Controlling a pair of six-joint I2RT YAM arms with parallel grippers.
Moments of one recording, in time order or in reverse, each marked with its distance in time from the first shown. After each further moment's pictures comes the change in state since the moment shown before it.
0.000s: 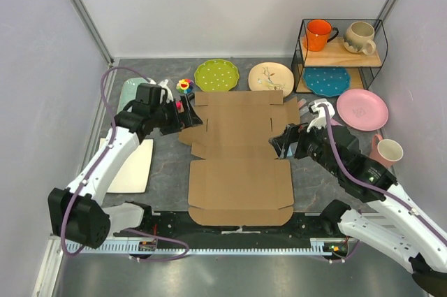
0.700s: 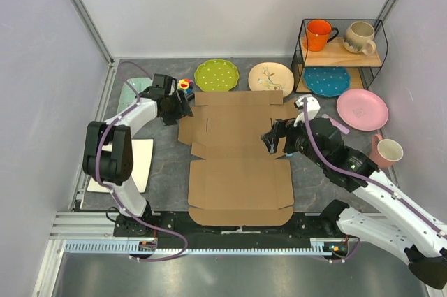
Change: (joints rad) left arm 0.104 0.515 0.126 0.196 -0.247 -0.038; right arm 0.000 0.118 -0.024 0.100 0.011 -0.018
